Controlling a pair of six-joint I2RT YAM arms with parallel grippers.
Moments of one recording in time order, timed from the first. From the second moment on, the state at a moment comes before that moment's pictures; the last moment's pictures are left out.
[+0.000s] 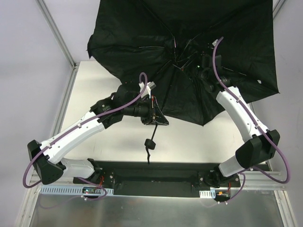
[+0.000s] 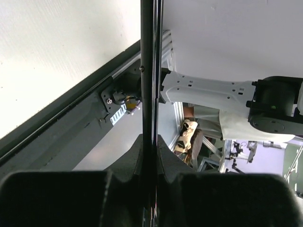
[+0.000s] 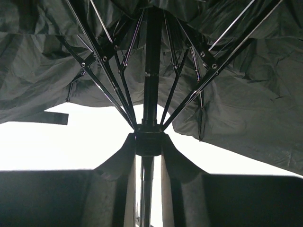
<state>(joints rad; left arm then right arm) -0.83 1.25 1.27 -0.55 0.45 -1.07 0.42 1.52 1.55 -0.36 -0.11 1.03</state>
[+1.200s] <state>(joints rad) -0.65 1.40 1.42 -0.64 0.53 -0.92 0.60 1.48 1.57 -0.59 -0.17 1.00</state>
